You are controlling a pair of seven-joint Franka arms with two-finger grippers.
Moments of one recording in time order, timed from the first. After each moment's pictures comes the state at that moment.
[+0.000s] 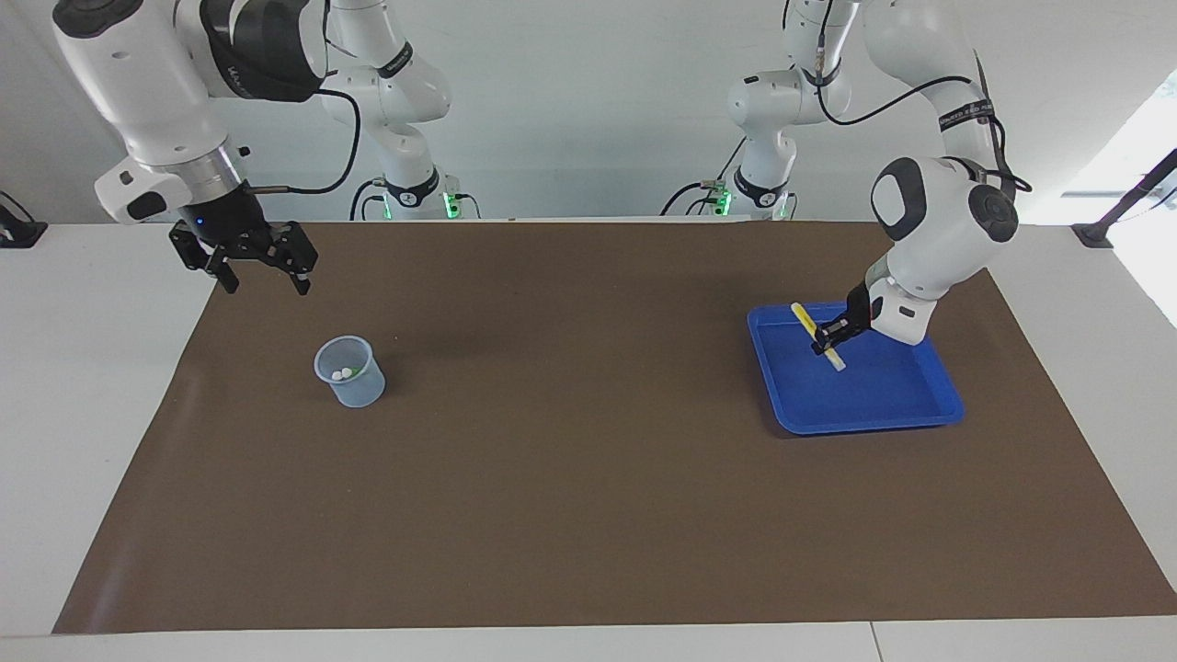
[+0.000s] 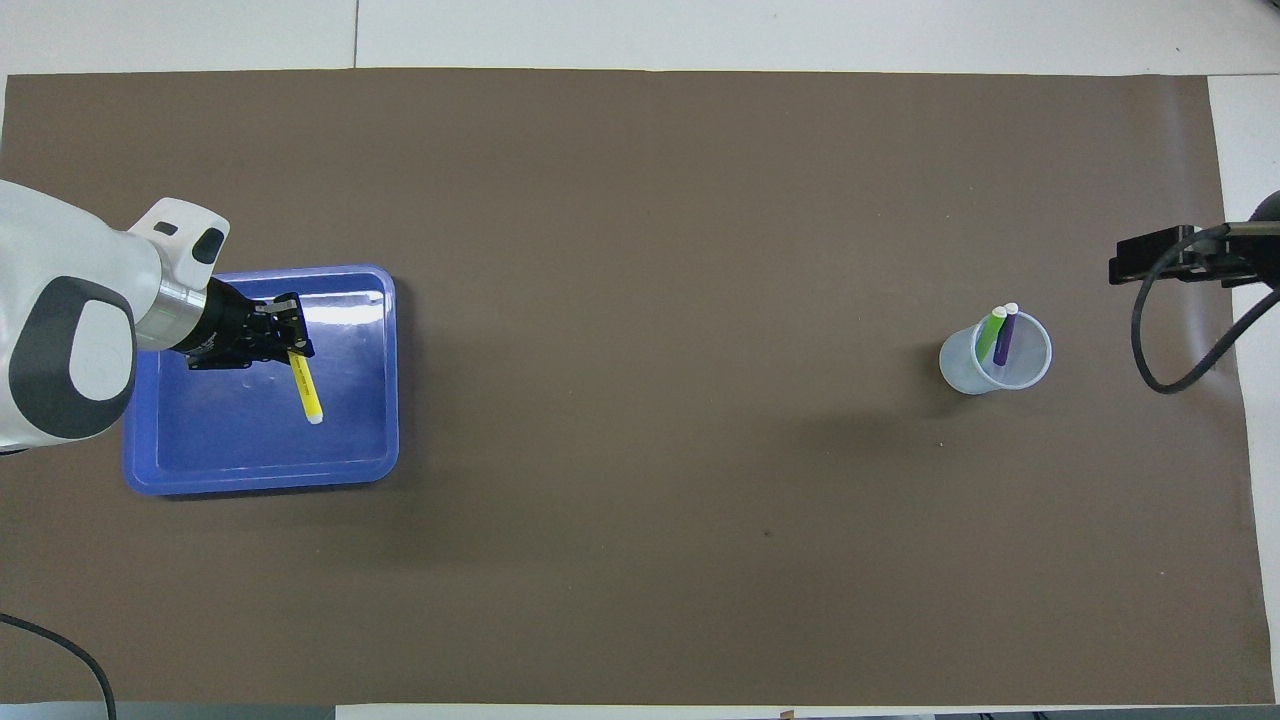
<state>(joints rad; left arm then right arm) 0.06 0.14 -0.13 -1.99 -0.17 2.02 -0.25 0.03 -0.02 -0.09 -1.69 -0.02 1.74 0.00</state>
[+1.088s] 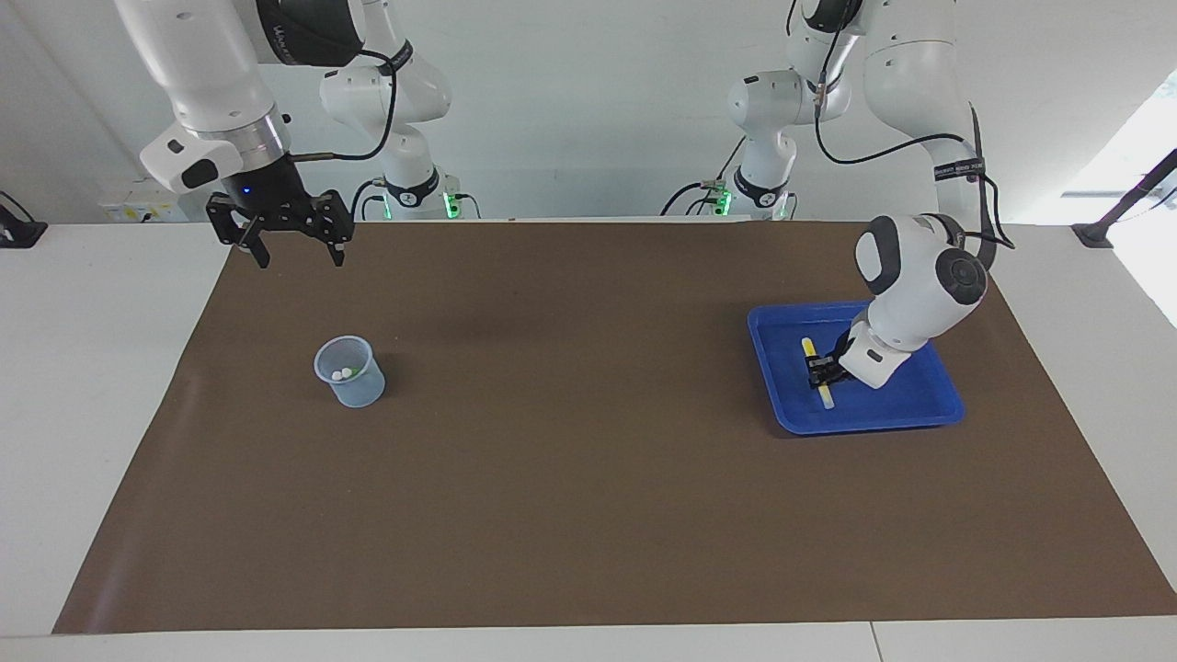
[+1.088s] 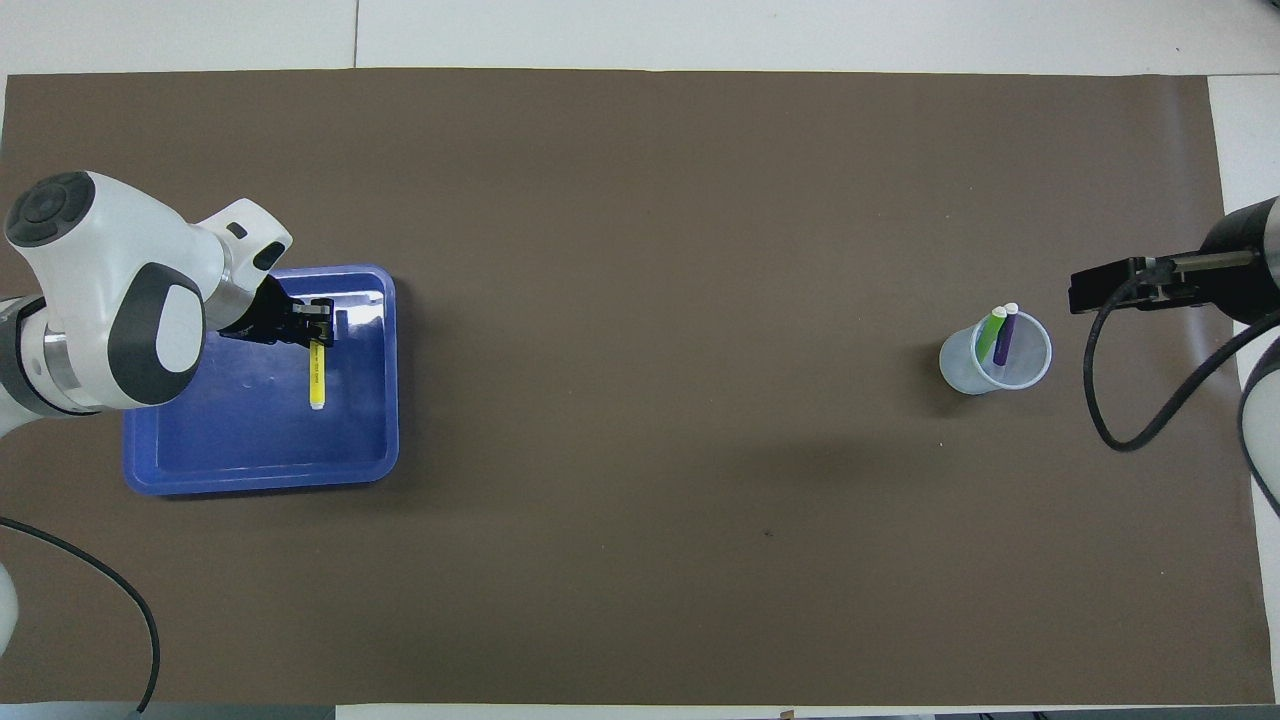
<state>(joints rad) 0.05 0.28 -0.15 -1.96 -0.10 2.12 -0.04 0.06 -0.06 -0.02 -1.68 -0.03 1.67 0.01</state>
